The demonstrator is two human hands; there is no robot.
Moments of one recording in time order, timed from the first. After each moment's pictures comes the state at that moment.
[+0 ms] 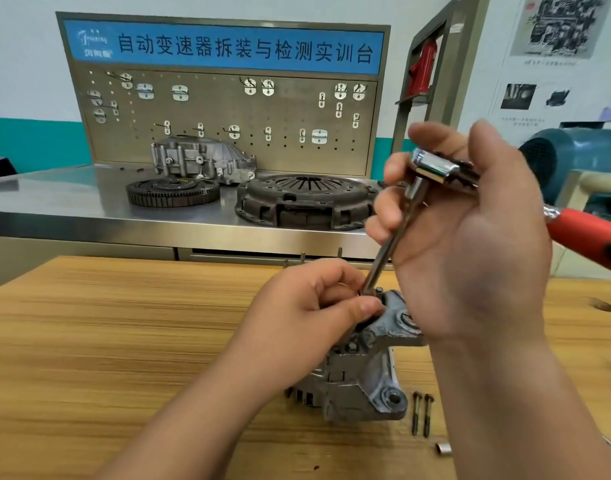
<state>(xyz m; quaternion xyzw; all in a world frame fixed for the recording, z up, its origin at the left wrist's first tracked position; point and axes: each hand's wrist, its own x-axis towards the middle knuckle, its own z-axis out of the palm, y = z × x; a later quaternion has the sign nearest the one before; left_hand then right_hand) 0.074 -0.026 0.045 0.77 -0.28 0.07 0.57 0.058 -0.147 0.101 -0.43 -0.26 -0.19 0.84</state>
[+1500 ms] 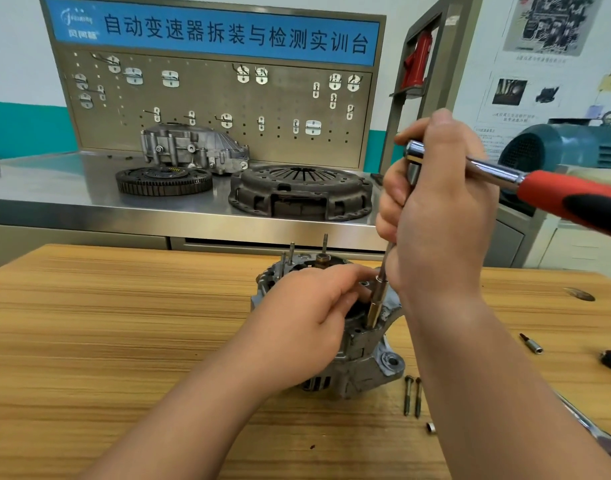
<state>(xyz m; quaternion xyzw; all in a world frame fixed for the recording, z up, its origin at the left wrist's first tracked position) 0.081 -0.024 0.027 0.86 -0.33 0.15 0.36 0.080 -0.136 0.095 -0.54 -0.19 -0.37 0.73</state>
